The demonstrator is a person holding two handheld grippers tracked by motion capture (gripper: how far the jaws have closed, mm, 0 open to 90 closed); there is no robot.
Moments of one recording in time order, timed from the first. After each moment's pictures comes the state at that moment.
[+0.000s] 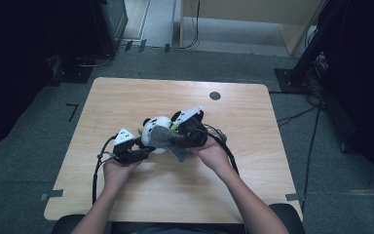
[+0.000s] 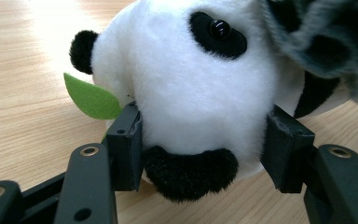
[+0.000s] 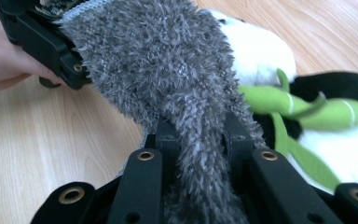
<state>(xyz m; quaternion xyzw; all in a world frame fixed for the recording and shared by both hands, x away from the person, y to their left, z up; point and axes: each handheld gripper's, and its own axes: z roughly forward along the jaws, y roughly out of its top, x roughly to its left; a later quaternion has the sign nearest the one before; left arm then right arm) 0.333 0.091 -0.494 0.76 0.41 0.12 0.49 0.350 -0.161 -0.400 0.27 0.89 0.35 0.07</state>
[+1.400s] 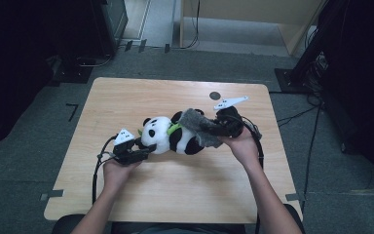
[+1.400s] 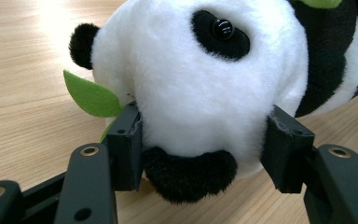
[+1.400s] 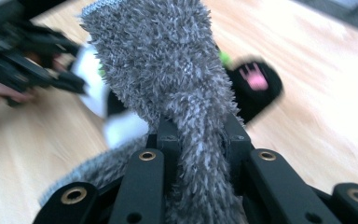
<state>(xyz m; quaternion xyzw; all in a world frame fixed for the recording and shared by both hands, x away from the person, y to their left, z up) 0.333 0.091 -0.496 0.76 0.41 0.12 0.49 0.360 -0.255 -0.377 0.36 0.84 0.40 0.09</state>
